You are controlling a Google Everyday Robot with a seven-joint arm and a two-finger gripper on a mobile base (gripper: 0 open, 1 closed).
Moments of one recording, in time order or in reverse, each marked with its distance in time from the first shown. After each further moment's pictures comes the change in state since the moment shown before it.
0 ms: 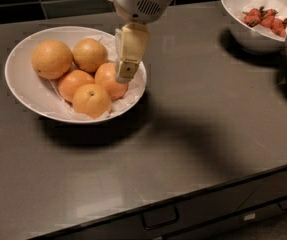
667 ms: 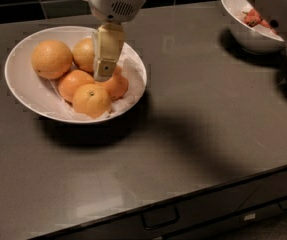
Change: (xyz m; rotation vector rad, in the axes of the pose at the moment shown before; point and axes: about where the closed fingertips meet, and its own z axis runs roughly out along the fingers) arm -0.035 -0.013 0.025 -0.010 -0.058 -0.076
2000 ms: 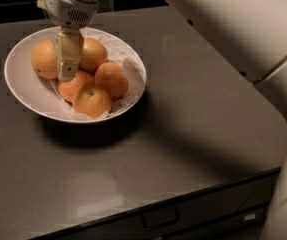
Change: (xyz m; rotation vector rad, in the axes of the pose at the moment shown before) arm -0.055 -0.030 0.073 -0.061 -0.099 -0.106
